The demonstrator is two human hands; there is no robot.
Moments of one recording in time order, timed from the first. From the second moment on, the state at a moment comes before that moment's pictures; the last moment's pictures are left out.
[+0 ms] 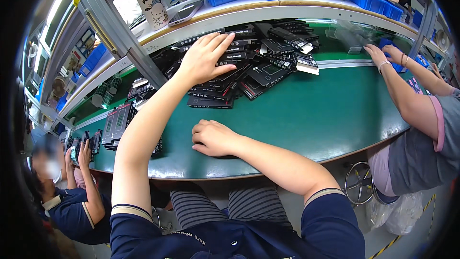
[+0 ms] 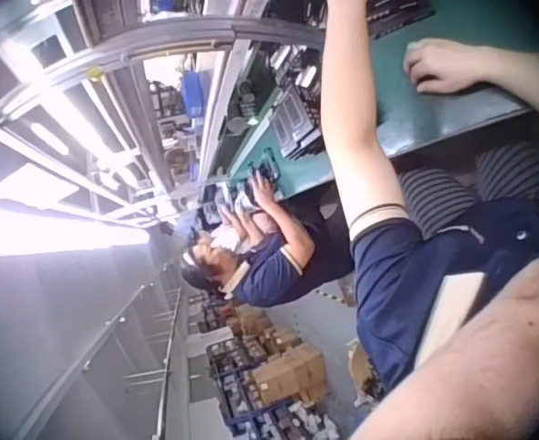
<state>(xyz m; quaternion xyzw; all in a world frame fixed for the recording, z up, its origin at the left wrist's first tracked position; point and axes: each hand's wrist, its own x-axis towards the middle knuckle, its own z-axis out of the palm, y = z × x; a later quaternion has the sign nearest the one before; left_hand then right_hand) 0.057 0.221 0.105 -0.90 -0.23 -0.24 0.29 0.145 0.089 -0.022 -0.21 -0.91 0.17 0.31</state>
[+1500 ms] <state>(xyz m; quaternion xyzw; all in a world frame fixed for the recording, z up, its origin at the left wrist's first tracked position) -0.164 -0.178 0.017 -0.80 -0.51 -0.15 0.27 0.130 0.055 -0.012 -0.10 -0.92 0.25 0.29</state>
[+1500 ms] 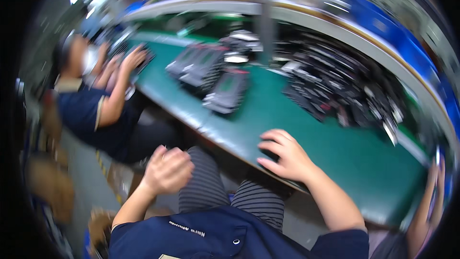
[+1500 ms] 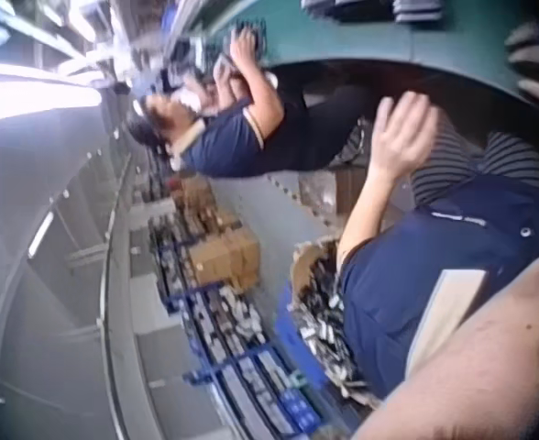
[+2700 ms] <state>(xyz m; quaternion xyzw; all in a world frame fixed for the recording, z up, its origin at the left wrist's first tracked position) 0.058 -0.698 -0.132 0.20 -0.95 0.16 -0.17 0.002 -0.006 0.010 0.20 -0.97 0.07 0.10</state>
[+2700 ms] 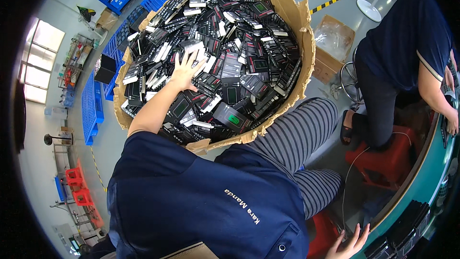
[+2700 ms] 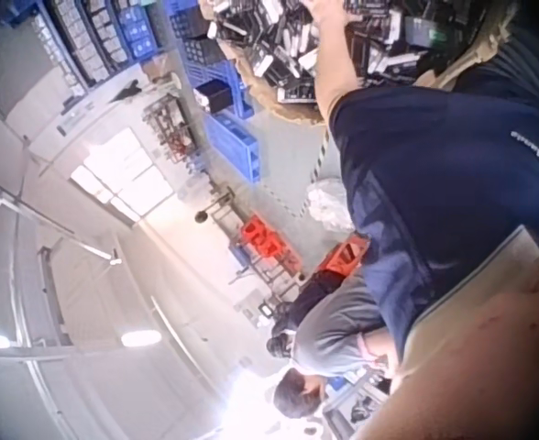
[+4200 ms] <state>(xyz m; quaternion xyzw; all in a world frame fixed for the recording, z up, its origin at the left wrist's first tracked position) 0.044 -0.736 -0.167 0.19 -0.94 0.26 -0.13 0.010 -0.003 0.004 0.19 -0.98 0.02 0.07</state>
